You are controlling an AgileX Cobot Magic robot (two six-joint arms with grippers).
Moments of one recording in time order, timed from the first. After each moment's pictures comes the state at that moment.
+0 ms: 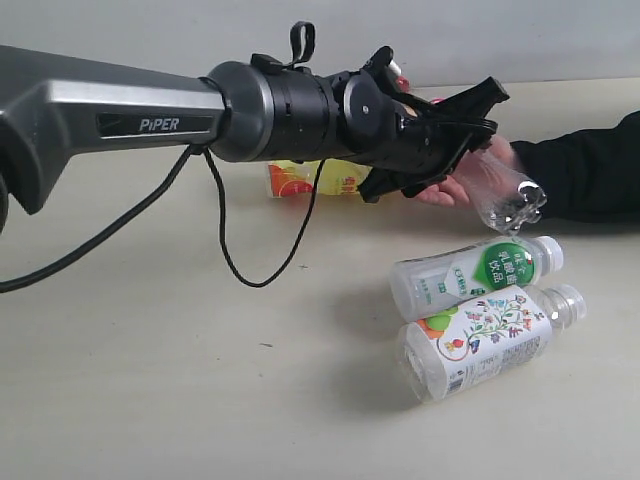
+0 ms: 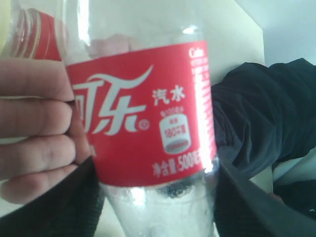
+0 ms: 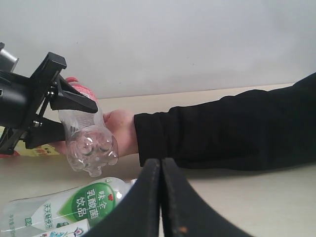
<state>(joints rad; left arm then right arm) -0.85 2.28 -1.71 -0.61 0.15 -0.53 0.06 0.01 0.00 -0.03 0.25 0.10</state>
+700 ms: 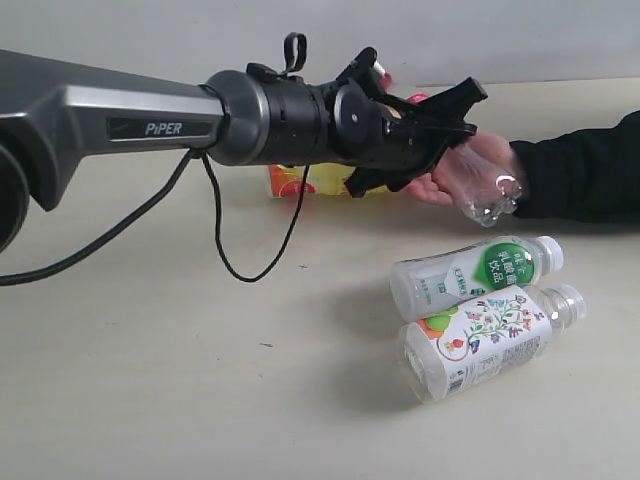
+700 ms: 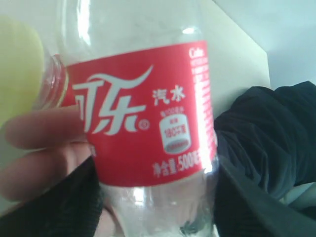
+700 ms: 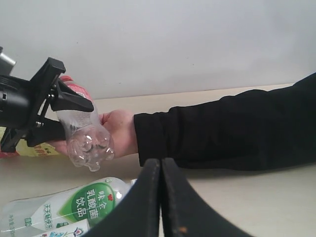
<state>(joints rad) -0.82 2.31 -1.71 -0.58 0.08 -0.53 0.06 0.01 0.00 -0.03 0.25 0.10</state>
